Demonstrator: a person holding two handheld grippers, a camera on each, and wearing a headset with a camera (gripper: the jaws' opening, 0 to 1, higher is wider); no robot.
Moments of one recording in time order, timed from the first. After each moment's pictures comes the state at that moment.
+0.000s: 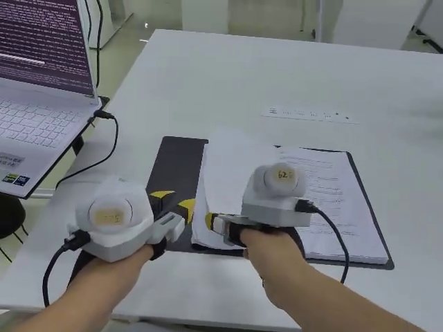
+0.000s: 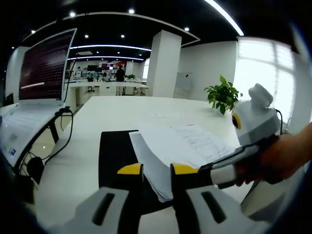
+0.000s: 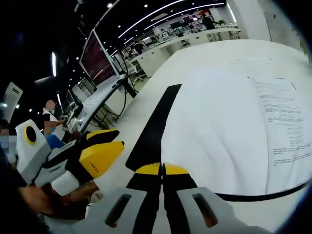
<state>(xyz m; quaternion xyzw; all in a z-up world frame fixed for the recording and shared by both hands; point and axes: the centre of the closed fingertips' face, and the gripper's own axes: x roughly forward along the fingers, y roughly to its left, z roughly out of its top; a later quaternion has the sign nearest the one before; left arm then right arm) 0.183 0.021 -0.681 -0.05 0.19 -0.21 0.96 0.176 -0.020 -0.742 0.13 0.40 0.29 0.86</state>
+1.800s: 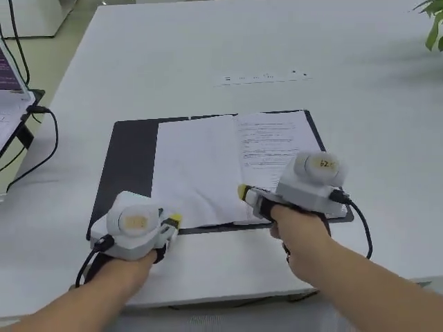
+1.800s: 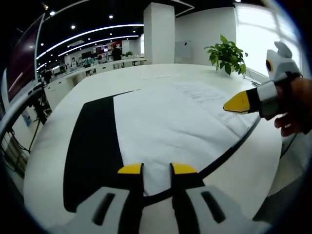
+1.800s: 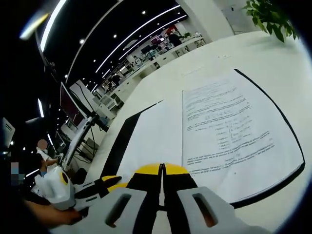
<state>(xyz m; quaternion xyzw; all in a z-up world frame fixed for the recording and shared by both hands) 0.192 -0.033 -0.789 0.05 0.29 -0.19 0.94 0.212 -0.169 -0.753 0.24 0.33 0.18 0.90</state>
